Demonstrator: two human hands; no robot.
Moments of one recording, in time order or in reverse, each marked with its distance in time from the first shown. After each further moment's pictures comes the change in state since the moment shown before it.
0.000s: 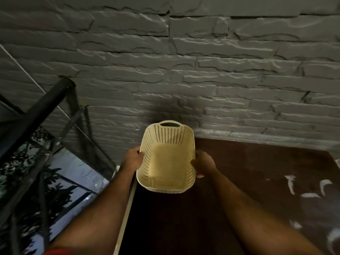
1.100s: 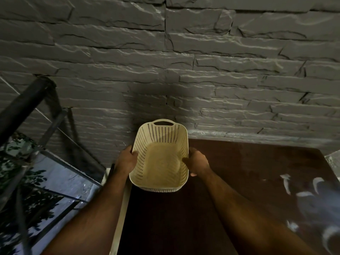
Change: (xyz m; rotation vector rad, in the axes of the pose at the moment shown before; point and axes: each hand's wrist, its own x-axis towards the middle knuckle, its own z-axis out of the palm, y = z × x) left_hand 0.049 -0.011 0.009 -0.013 -0.041 0.022; right_hand 0.032 -0.015 0.009 -0.036 0.055 0.026
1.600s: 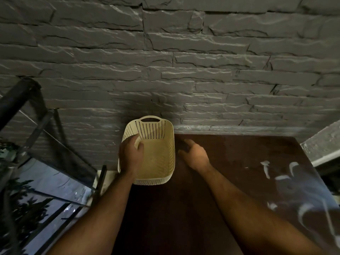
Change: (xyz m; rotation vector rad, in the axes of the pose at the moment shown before) left_hand -0.070 0.063 0.027 -0.038 0.381 0.361; right_hand -0.043 0.024 -0.032 -0.063 0.177 -0.147
